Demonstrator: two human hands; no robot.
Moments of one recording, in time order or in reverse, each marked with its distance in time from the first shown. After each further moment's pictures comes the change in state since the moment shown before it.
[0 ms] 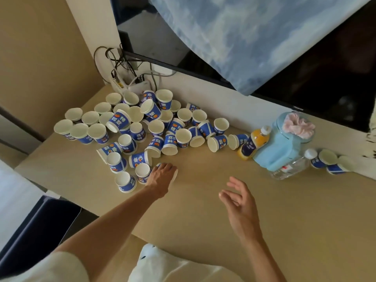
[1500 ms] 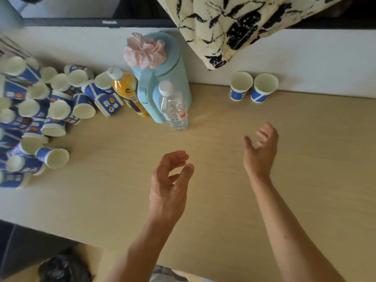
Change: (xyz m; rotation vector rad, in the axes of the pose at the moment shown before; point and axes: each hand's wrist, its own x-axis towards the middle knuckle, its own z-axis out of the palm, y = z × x) left_hand -0.026 0.483 -0.054 -1.409 0.330 -0.293; right_hand 0.139 0.215 -0.365 -0.001 0.580 -0.012
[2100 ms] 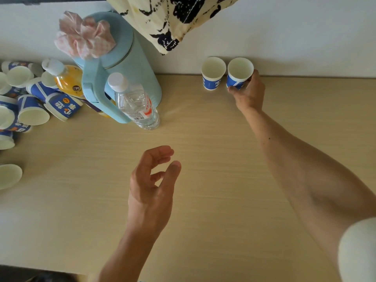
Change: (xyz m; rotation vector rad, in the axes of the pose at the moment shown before) left_hand 0.014 0.000 0.033 0.058 -0.074 0.028; right_hand 0.184 0.028 0.030 -0.244 -0.062 -0.099
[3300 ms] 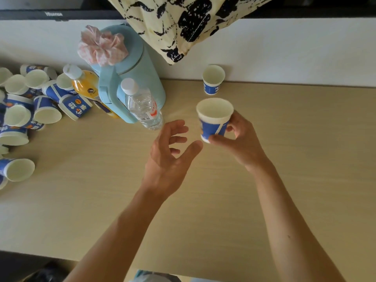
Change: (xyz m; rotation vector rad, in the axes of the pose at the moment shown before) left_hand 0.024 0.029 0.014 0.165 -0.150 0.092; right_hand -0.161 -0.087 -0.091 0.367 -0.562 -0.059
